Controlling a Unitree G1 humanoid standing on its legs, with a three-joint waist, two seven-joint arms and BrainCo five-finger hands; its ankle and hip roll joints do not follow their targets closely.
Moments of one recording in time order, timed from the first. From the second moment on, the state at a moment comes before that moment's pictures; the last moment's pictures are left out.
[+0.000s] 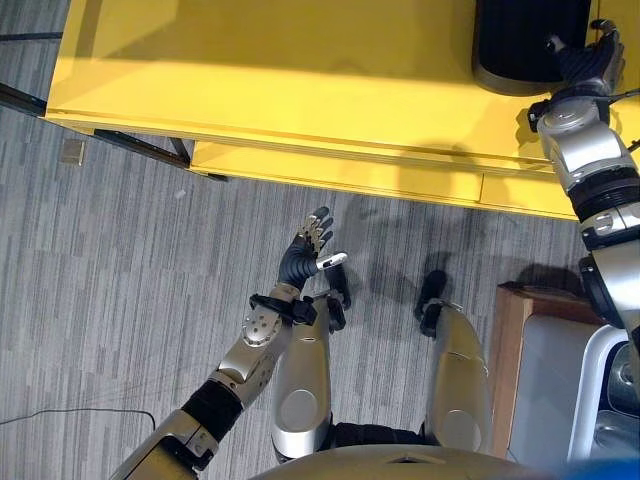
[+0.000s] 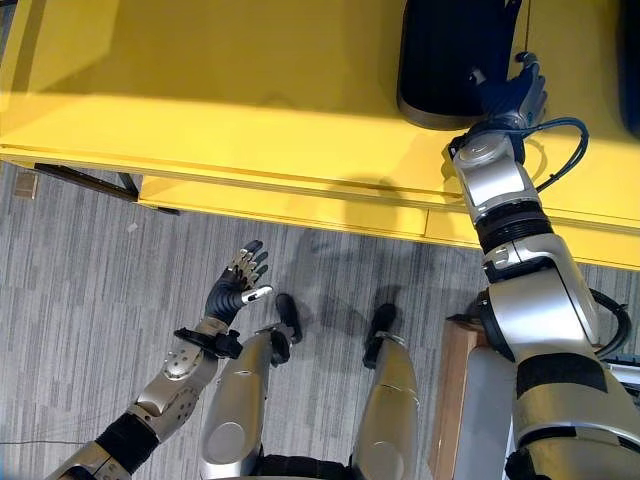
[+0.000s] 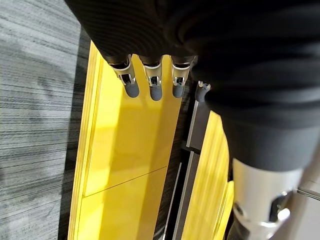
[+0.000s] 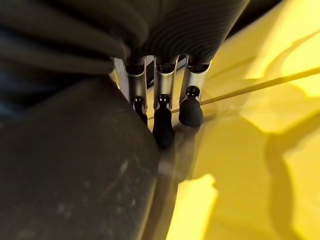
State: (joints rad) left arm -0.16 0.41 -0.55 0.21 -0.65 -0.39 0.09; right arm -1.24 -0.64 0.40 0.89 0.20 0.32 -0.64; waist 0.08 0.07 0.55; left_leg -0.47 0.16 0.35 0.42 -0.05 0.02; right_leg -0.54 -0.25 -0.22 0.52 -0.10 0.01
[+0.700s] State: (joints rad) left arm -0.11 0.39 -0.55 0.21 -0.66 -0.38 0.05; right arm -1.11 -0.63 0.23 0.37 0.08 0.14 -0.83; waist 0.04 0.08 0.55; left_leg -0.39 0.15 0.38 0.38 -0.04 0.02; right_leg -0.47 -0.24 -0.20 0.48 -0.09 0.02
